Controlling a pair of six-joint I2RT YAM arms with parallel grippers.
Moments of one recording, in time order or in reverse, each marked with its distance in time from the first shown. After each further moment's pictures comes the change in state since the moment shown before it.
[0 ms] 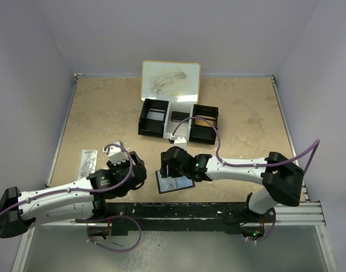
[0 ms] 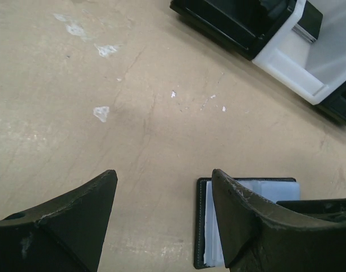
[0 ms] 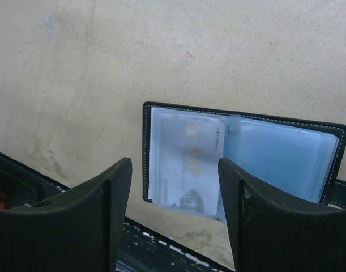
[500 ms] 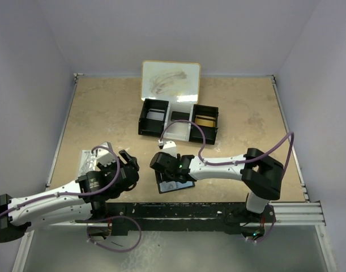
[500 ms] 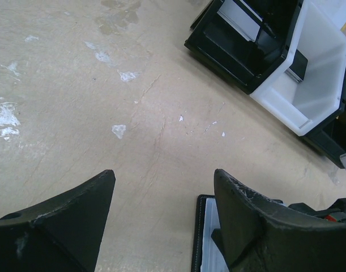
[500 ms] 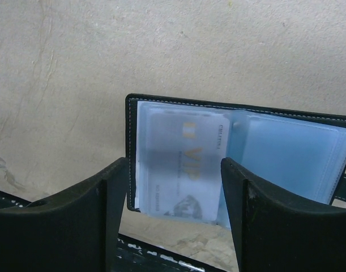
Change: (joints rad) left arm 0.000 -0.123 0.015 -0.142 -0.097 -0.092; right arm 0.087 0.195 0.170 -0.187 0.099 -0.001
